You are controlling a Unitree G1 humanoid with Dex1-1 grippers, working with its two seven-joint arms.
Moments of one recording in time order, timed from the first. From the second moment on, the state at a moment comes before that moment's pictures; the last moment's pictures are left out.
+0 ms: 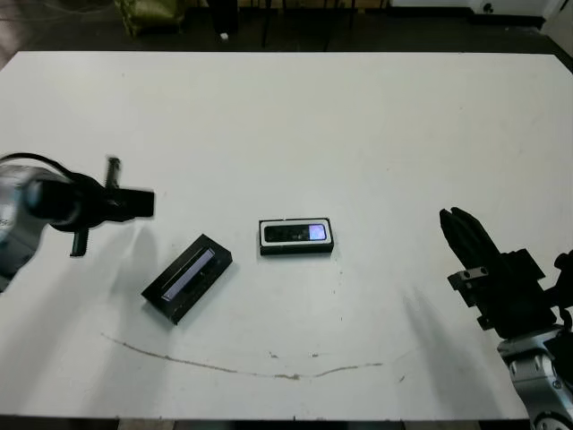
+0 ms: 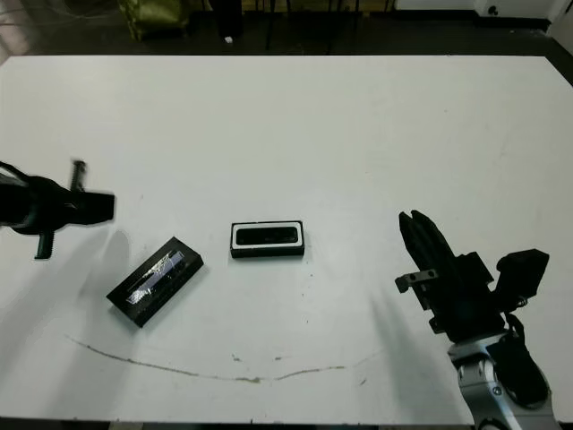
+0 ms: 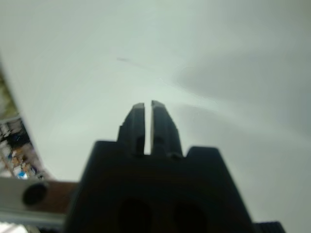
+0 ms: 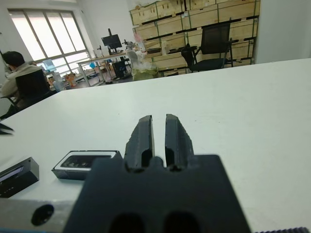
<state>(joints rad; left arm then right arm) -0.39 1.02 -0.09 -0.03 0.28 0.18 -1.00 0.25 -0.31 -0.20 -0.61 0.55 0.31 0.27</state>
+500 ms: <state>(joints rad) 0.07 0.52 0.44 -0.81 -0.24 0.81 -0.53 0.25 -0.30 -0.19 -0.59 0.55 0.29 0.28</state>
